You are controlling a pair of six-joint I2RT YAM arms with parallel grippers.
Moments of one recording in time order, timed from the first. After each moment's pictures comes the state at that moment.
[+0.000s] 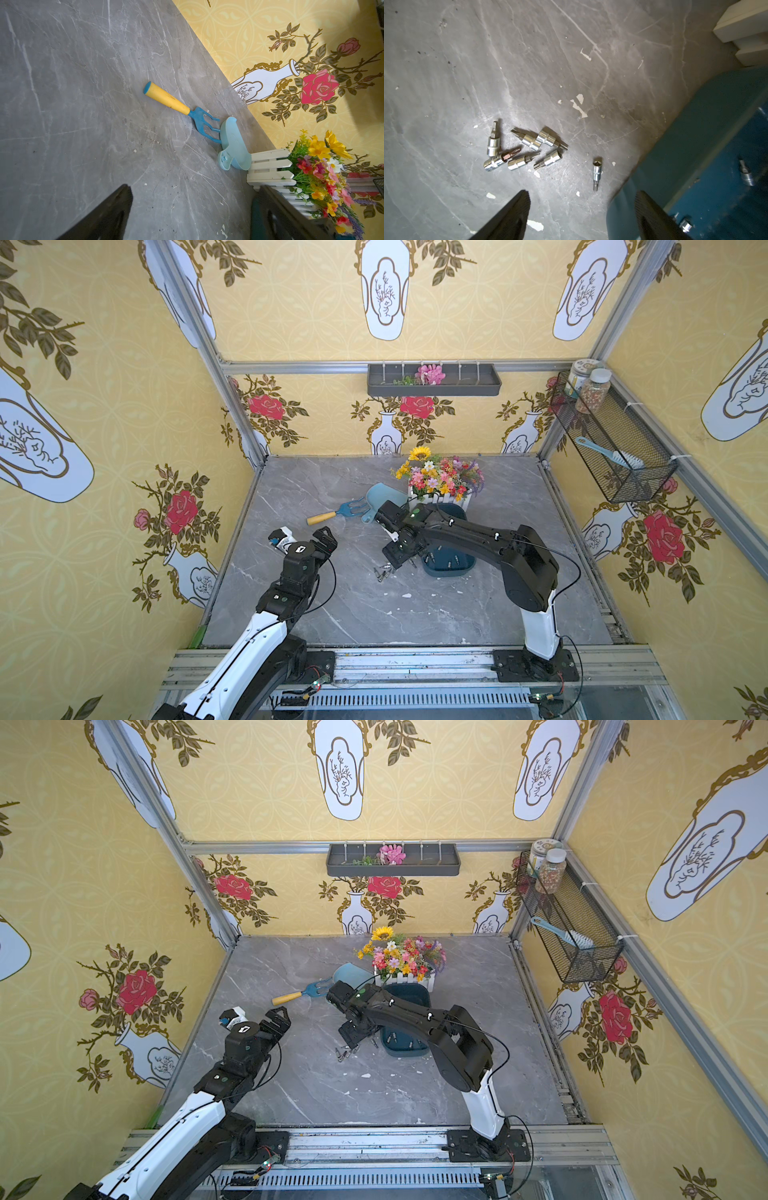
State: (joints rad) left arm -0.32 0.74 0.35 -0.09 -0.30 -0.99; right arm 0.87 2.01 1.61 -0.95 0.09 0.21
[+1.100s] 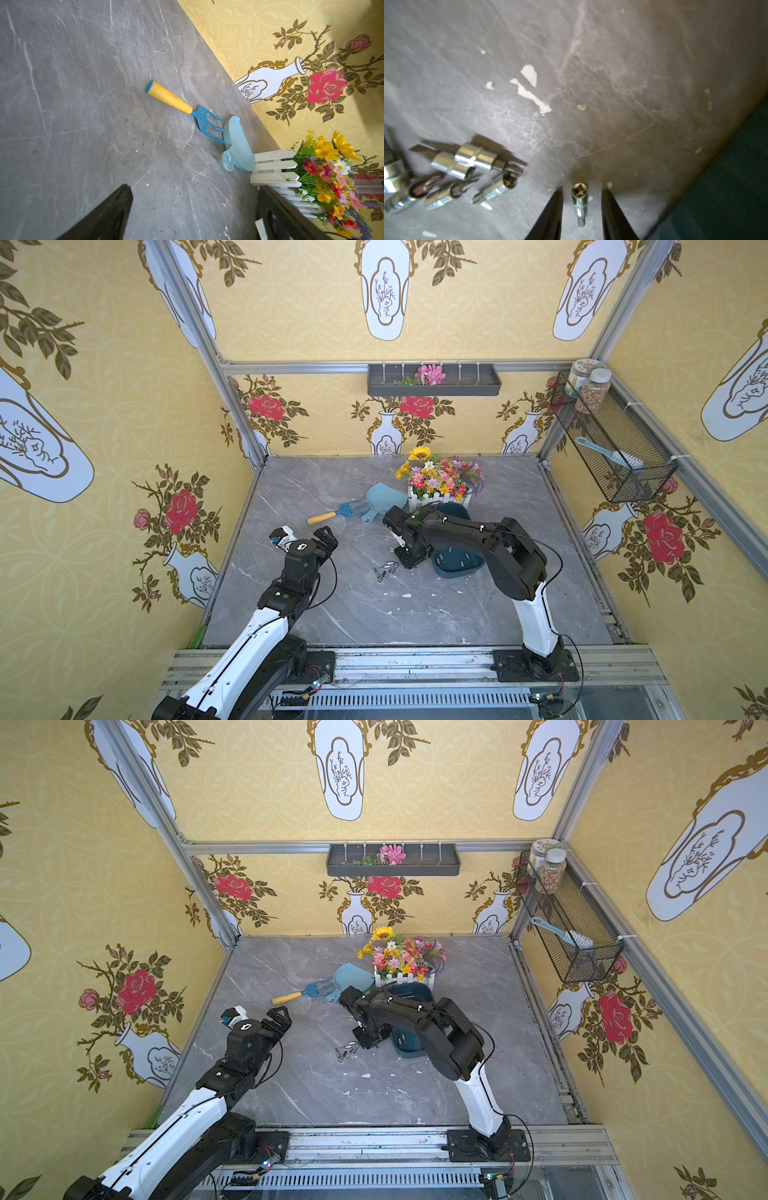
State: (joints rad) left arm -0.32 0.77 0.36 -0.08 -0.30 -0.99; right arm 0.81 2.11 1.54 -0.92 0.02 0.23
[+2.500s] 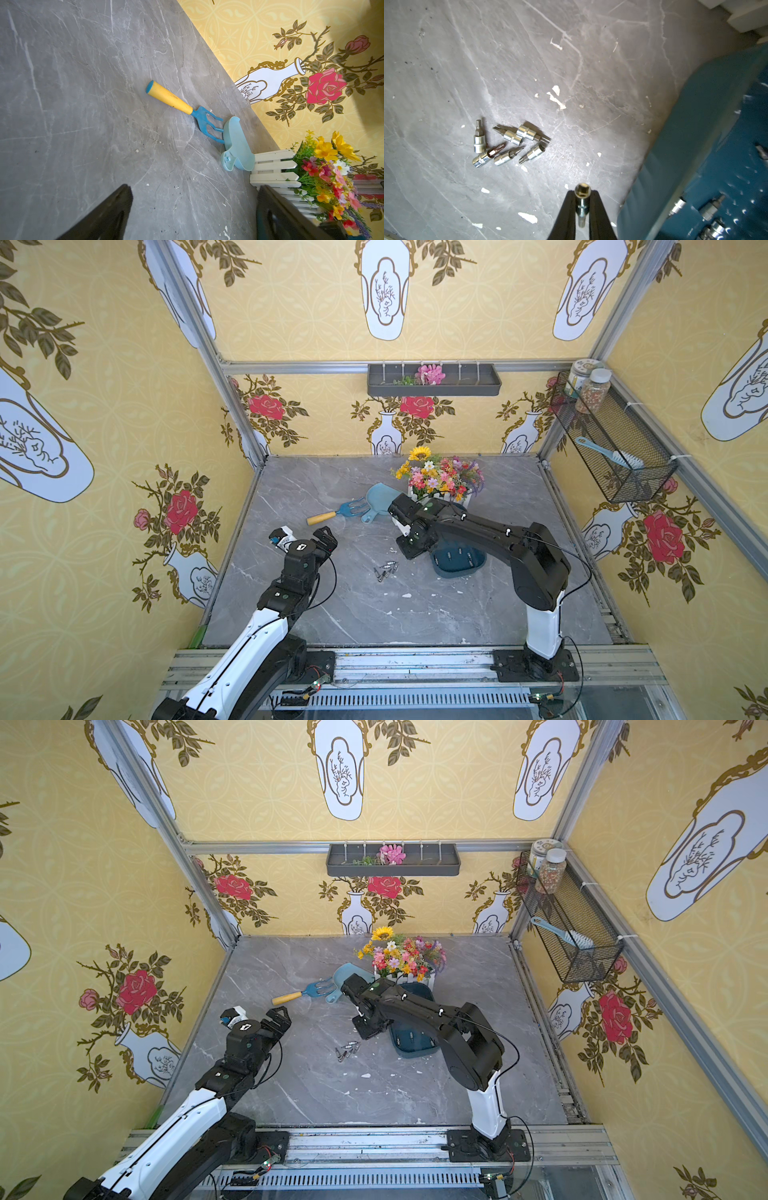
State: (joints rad) left arm -0.31 0.77 0.36 -0.09 -0.30 -0.99; right arm 0.79 1.94 1.54 -0.94 0.03 0.24
